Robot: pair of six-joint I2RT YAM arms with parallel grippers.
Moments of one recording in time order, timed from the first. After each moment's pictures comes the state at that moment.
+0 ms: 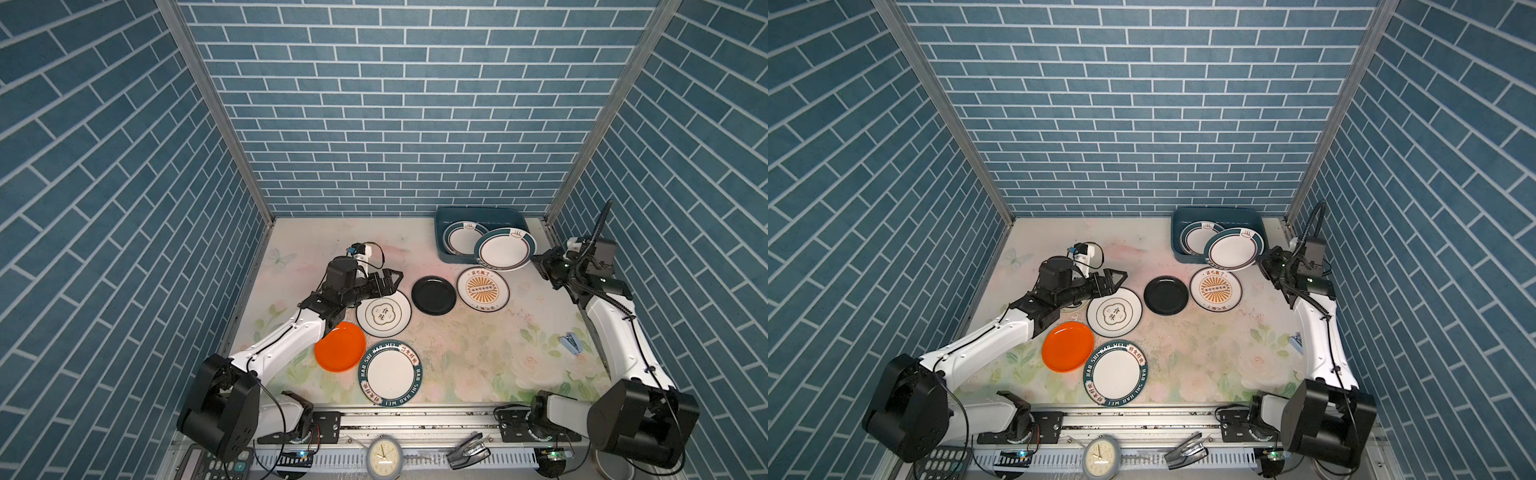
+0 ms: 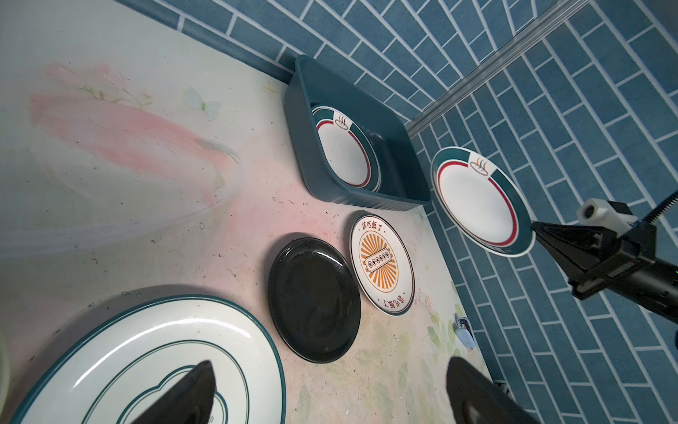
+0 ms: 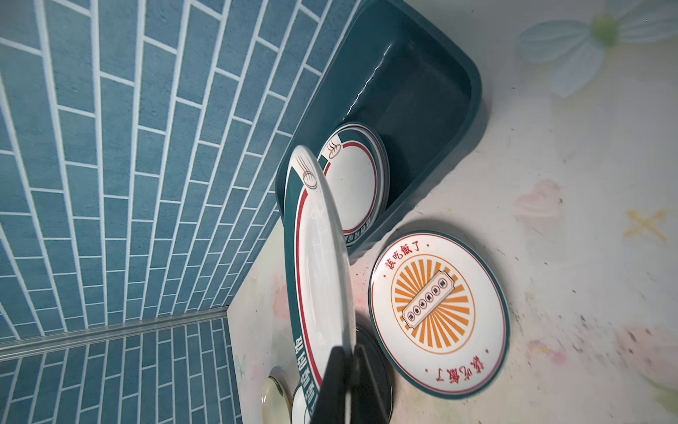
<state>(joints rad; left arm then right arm) -0.46 1.29 0.77 0.08 0.34 -0.66 -0.16 1.27 1.05 -0.43 -0.45 0.83</state>
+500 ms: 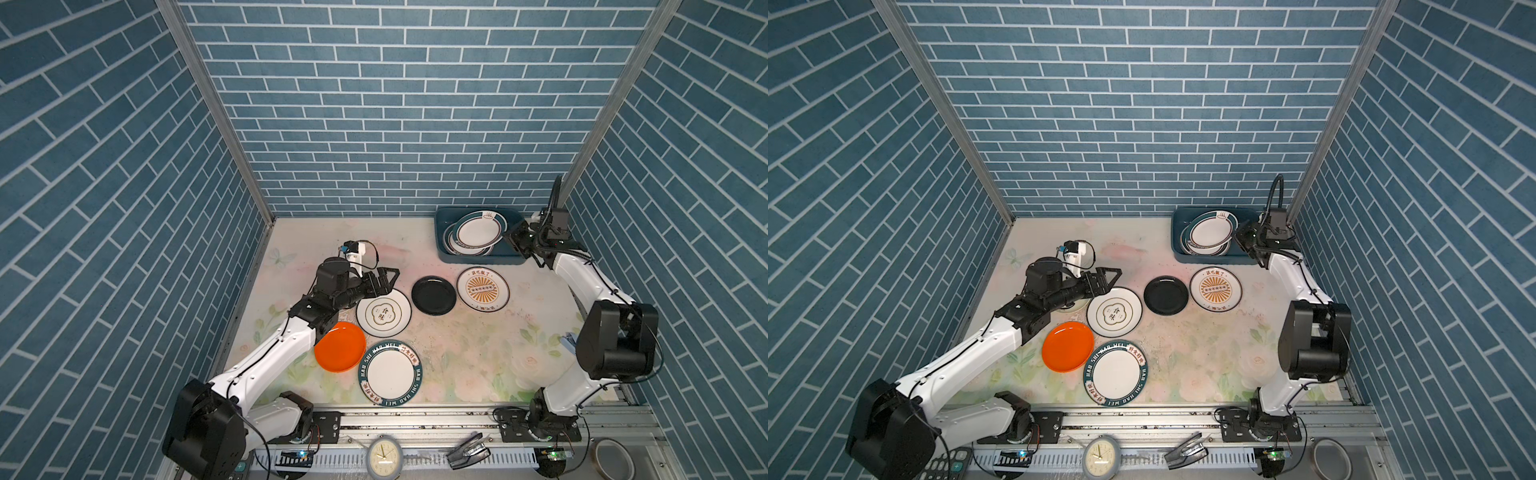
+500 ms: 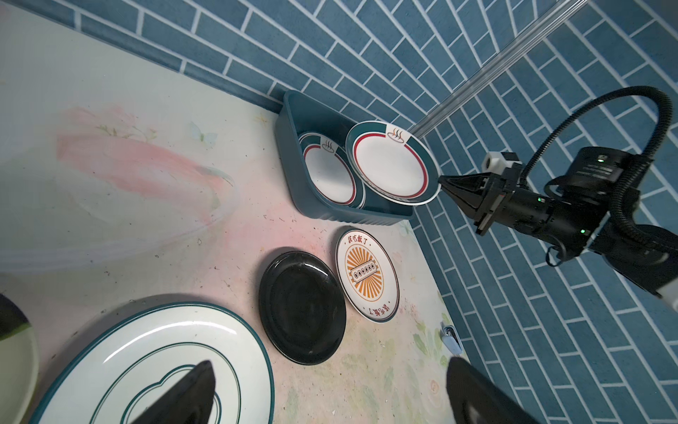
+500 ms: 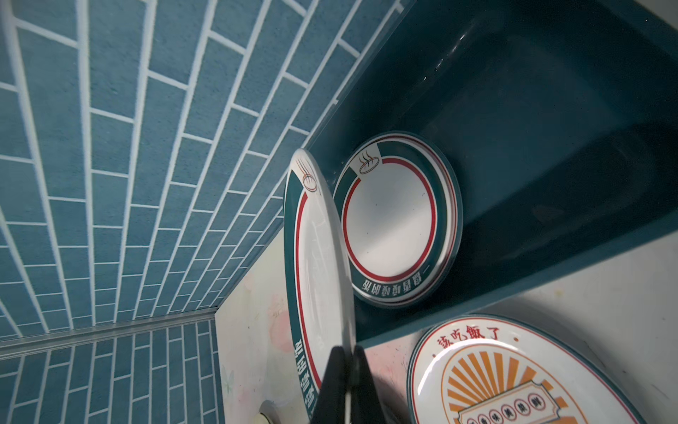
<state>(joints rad) -0.46 1.14 0.77 0.00 0.30 -0.65 0.01 1.71 1.36 -0.29 -0.35 0.84</state>
